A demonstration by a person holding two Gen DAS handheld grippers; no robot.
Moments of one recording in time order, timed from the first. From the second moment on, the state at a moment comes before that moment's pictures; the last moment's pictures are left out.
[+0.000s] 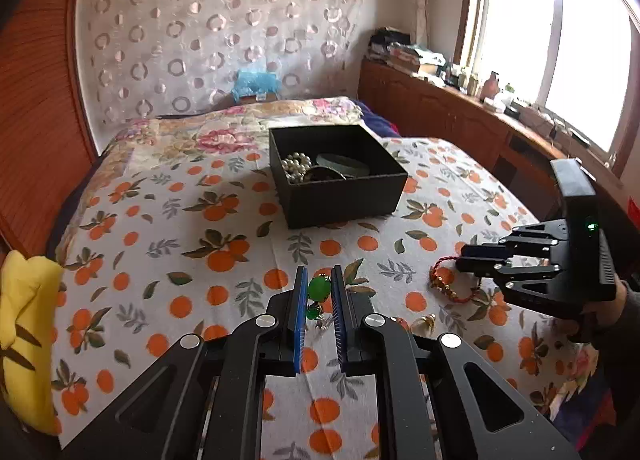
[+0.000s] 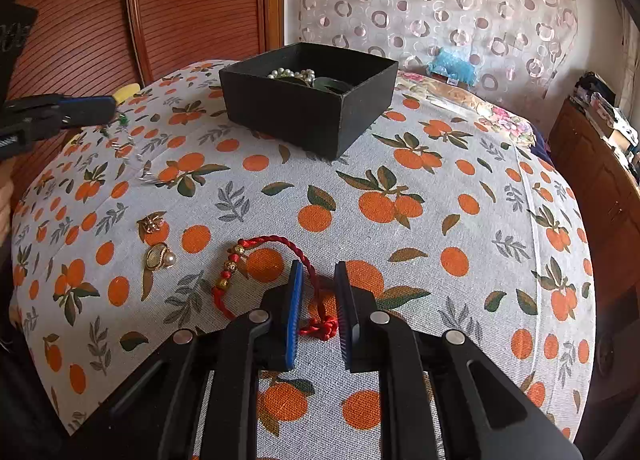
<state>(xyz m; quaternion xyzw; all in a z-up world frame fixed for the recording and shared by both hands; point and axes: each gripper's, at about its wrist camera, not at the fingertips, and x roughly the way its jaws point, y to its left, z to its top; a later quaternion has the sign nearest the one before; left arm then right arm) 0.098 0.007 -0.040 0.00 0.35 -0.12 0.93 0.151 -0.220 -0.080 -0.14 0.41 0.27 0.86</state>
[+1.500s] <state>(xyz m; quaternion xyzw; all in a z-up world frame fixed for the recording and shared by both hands) 0.152 0.011 0.012 0.01 0.30 -0.11 0.95 0.281 -0.147 0.001 -0.07 0.35 0.27 0.89</state>
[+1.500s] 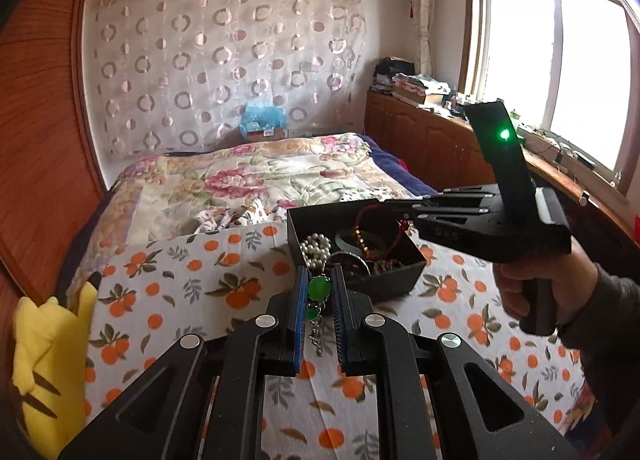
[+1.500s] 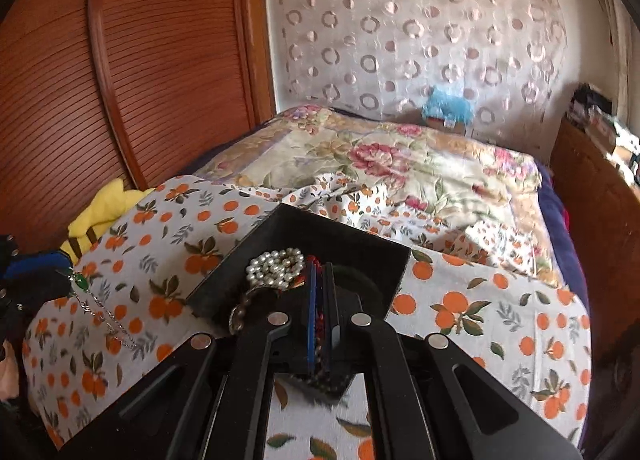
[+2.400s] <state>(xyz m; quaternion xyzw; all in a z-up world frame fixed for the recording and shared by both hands) 0.241 -0.038 0.004 0.03 0.33 -0.11 0.94 0.224 -0.203 -0.005 -0.05 0.34 0.29 0.89</state>
